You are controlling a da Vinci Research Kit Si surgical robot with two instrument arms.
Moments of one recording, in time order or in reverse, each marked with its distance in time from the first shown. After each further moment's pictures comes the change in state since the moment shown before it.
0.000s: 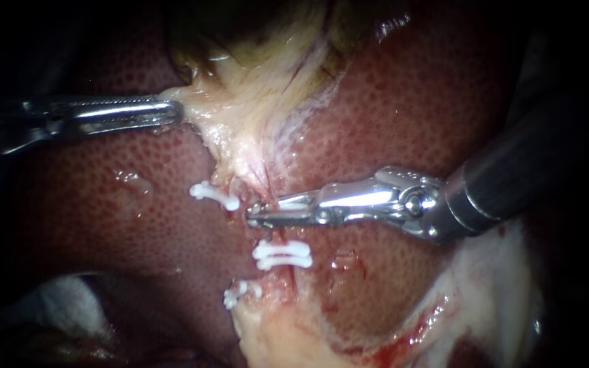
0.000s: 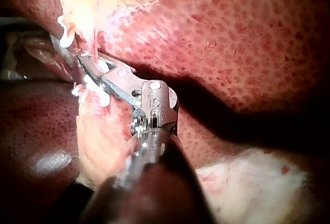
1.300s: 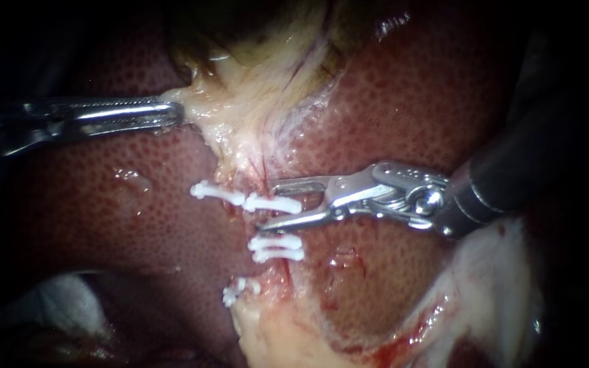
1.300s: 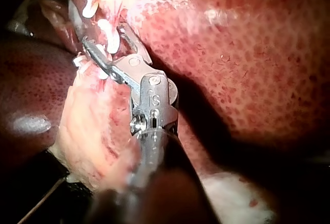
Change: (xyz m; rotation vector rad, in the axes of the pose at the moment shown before) right arm 0.001 0.000 -0.001 -0.029 0.018 -0.323; left arm 0.000 0.000 0.000 0.002 0.000 0.001
